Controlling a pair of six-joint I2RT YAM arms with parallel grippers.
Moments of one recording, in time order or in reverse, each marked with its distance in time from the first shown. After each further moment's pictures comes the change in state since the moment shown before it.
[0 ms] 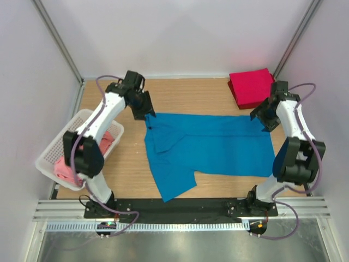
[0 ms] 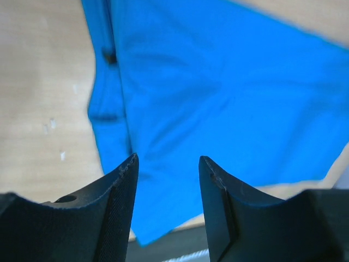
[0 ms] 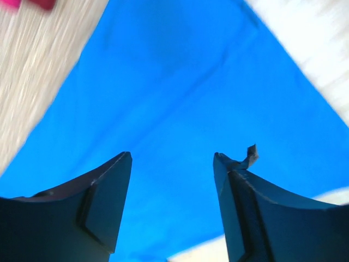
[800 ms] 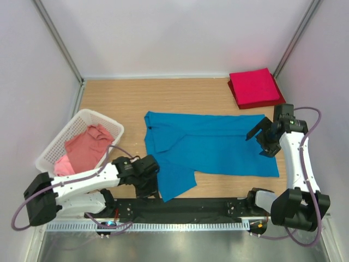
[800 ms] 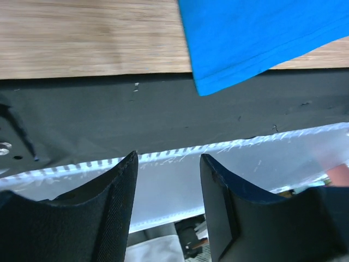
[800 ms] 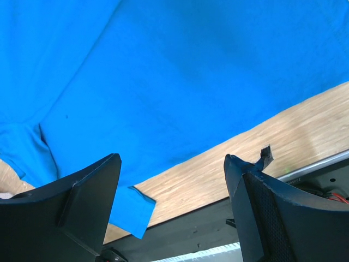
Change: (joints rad) left arm -0.713 -0.791 -1.098 0.074 0.073 -0.625; right arm 0.012 -0.491 -0.293 -0.207 -0.131 -0.021
